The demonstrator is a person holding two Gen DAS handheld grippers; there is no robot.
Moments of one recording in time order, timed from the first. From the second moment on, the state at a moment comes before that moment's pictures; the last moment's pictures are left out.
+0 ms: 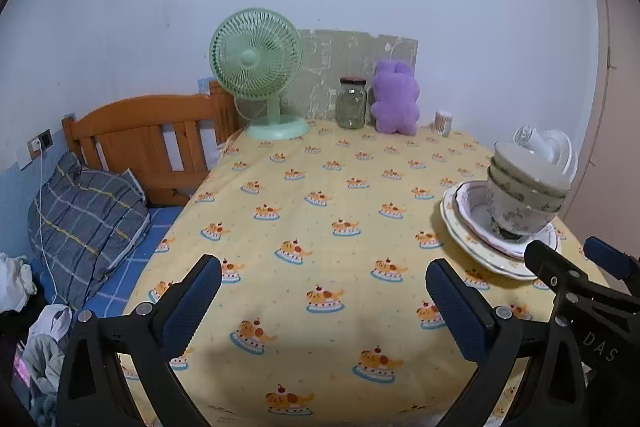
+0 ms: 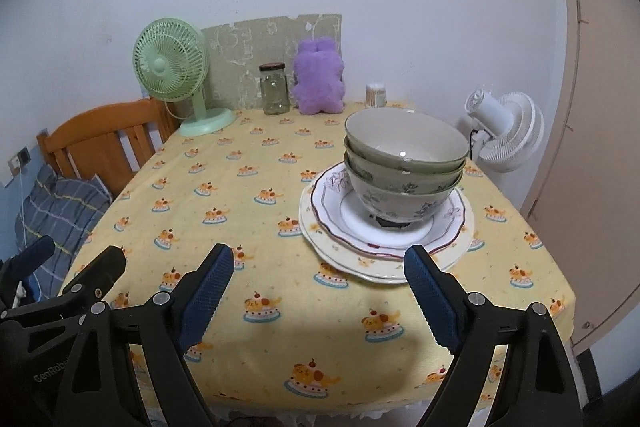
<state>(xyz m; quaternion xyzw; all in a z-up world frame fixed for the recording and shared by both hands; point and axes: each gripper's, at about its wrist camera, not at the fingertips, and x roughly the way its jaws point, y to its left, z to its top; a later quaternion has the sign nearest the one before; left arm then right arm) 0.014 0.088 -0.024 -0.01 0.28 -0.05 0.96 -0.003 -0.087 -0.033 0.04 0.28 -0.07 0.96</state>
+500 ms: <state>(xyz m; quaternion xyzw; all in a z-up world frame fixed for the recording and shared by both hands) 0.016 0.082 -0.013 -0.02 0.26 -0.05 0.96 -0.003 -0.094 -0.026 0.04 0.27 -0.07 0.96</state>
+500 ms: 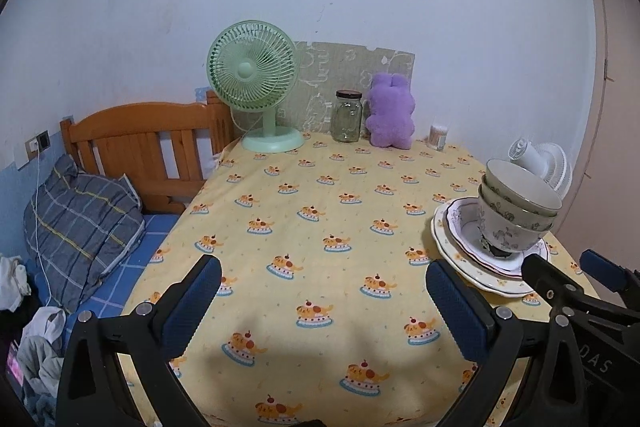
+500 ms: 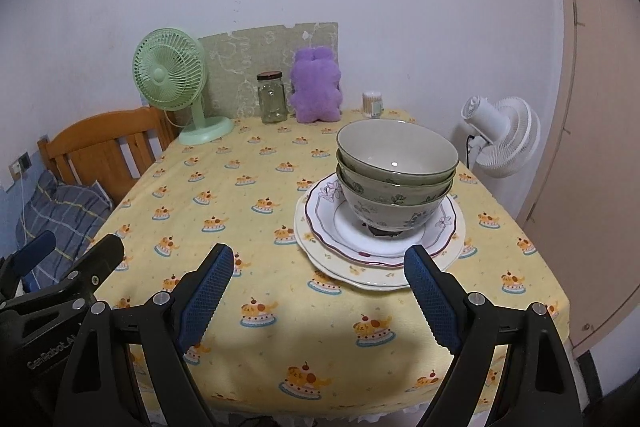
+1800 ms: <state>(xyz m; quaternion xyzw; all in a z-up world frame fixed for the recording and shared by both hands) 0.011 0.077 -0.010 -0.02 0.27 -0.05 0.96 -0.010 -0.099 -0.025 0.04 0.28 -0.07 0.96</state>
